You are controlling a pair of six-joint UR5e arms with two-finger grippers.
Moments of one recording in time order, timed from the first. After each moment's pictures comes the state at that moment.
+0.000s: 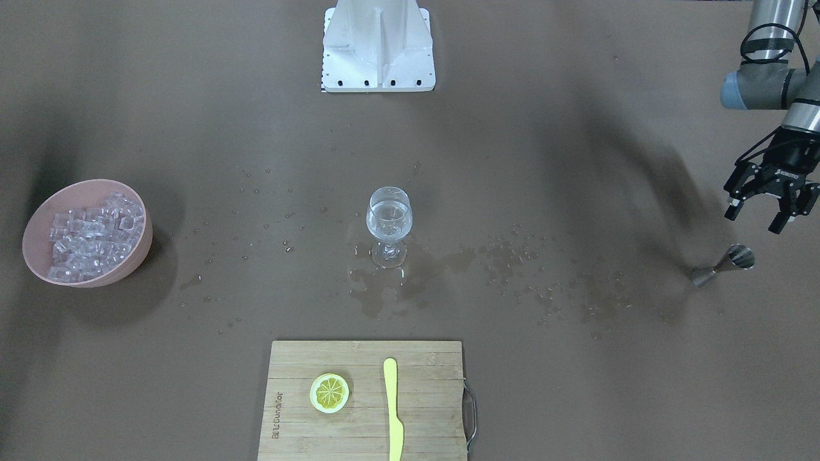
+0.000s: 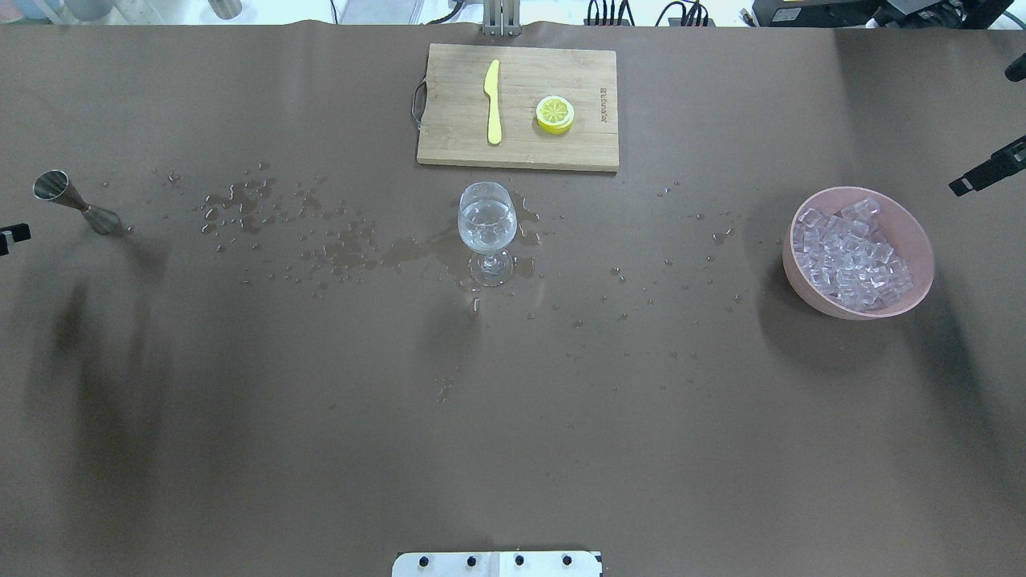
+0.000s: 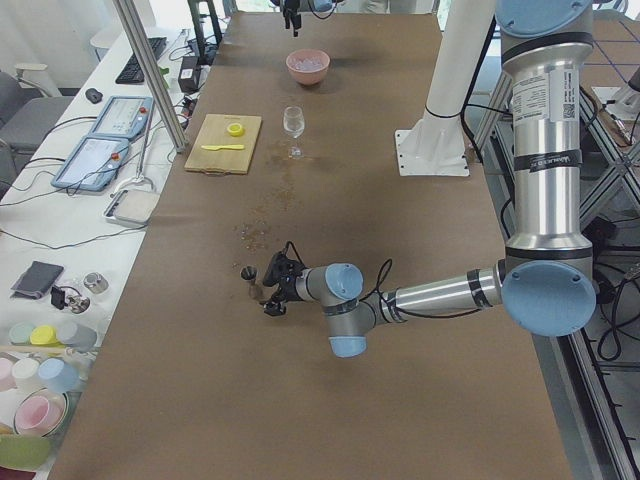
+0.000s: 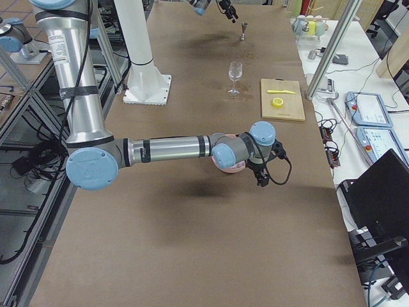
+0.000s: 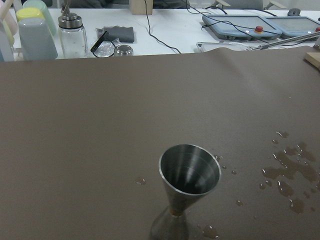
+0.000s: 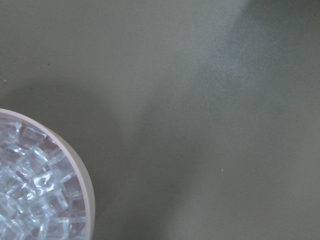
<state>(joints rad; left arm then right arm) -1.10 -1.47 -1.31 -3.16 -1.93 -0.85 1.32 -1.41 1.50 -1.26 2.35 -0.05</state>
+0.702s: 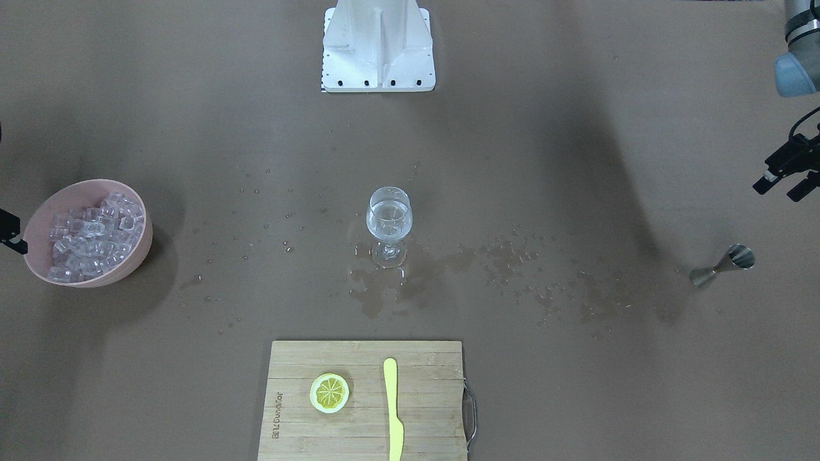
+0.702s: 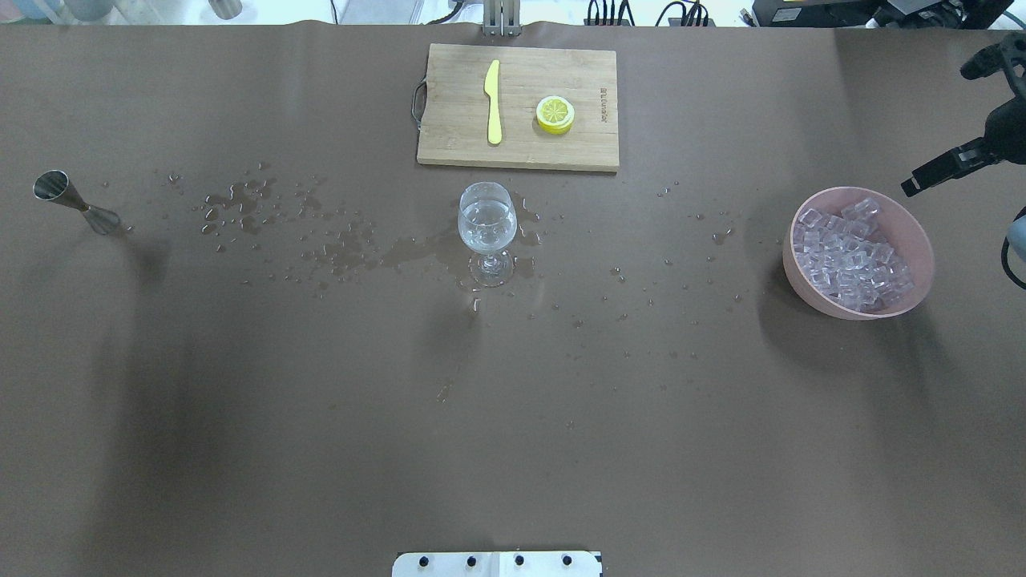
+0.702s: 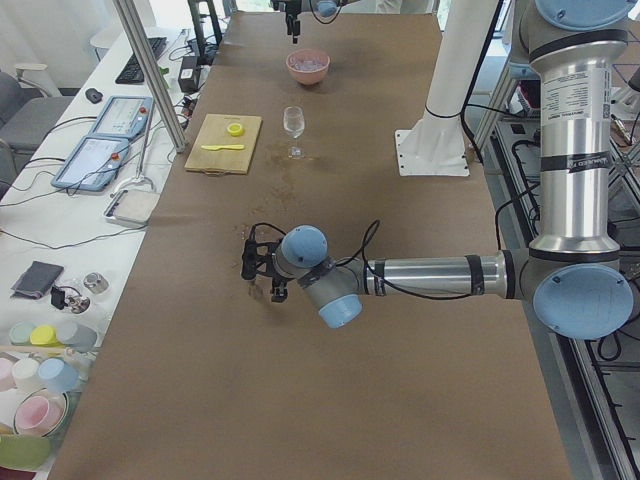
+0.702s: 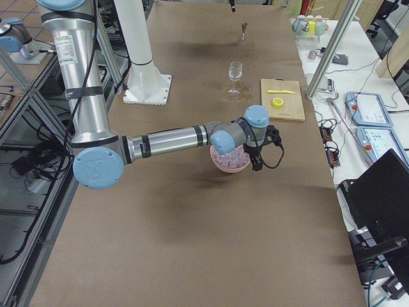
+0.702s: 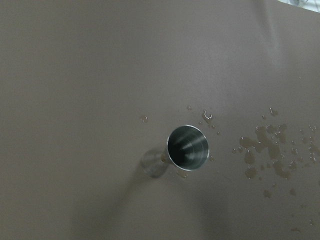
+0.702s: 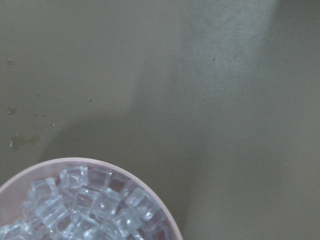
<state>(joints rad) -1.34 -1.48 -1.60 -2.50 -2.45 -0.90 1.22 -1.42 1.63 -1.26 2.31 0.27</state>
